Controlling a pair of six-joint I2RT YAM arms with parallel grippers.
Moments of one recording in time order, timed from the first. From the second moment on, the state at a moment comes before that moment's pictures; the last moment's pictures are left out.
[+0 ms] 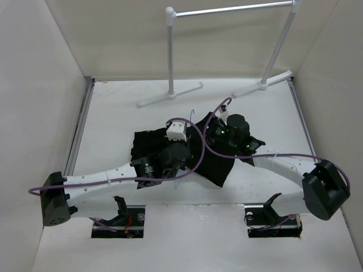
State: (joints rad) left arm -1.19 1.14 0.85 -0.08 -0.81 -0.54; right arm 0.65 1.32 0.76 0.36 -0.32 1.19
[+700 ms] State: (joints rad) left arm -1.28 0.91 0.73 -0.14 -0.88 -0.61; right arm 0.67 1.42 0.88 0.31 -0.23 1.24
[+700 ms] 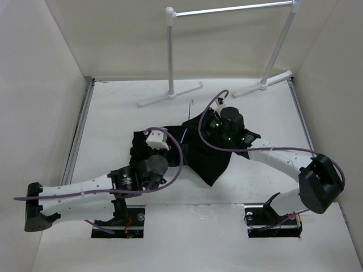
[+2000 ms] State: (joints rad) left arm -0.83 0.95 0.92 -0.31 -0.61 -0.67; right arm 0.31 1.61 1.86 -0.28 -0.29 0.70
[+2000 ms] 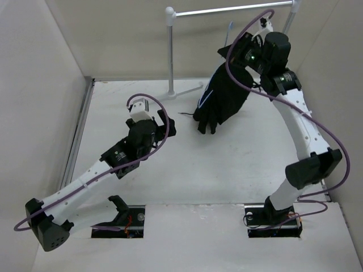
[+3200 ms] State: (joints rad) left arm -0.80 1.05 0.86 -0.27 -0.43 -0.75; right arm 0.03 2.21 2.72 -0.49 -0.41 0.73
